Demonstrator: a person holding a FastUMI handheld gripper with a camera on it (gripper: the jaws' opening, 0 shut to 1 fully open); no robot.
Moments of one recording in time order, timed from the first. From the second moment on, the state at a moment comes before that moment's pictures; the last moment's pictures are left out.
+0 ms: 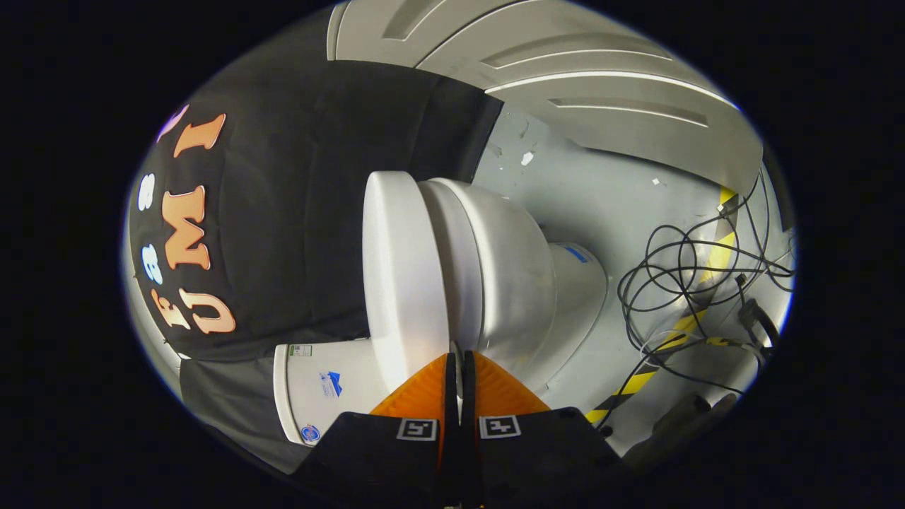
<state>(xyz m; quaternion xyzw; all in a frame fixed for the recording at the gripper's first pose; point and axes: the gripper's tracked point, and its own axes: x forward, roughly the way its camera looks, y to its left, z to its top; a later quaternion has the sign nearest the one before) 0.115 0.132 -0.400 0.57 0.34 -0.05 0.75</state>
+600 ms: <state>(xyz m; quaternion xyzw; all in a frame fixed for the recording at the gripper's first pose) 0.119 0.141 -0.353 0.43 0.33 -0.02 0.84</state>
